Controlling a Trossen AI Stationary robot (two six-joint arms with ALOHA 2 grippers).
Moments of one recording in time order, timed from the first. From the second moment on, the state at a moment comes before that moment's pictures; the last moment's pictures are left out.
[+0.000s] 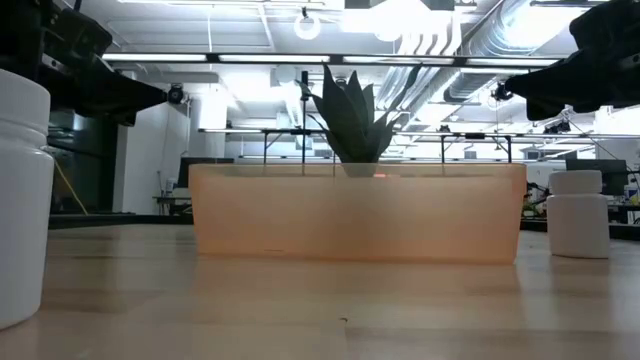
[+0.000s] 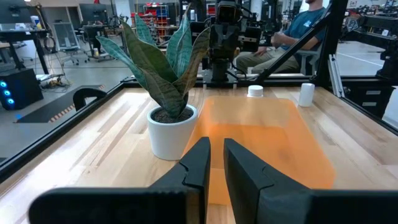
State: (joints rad) left arm 0.04 0.07 0.01 0.01 -0.03 0.04; right arm 0.14 0.10 0.01 0.09 0.16 -0.09
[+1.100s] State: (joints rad) left arm 0.04 0.07 0.01 0.02 -0.05 0.04; right arm 0.14 0.10 0.01 0.24 0.06 -0.01
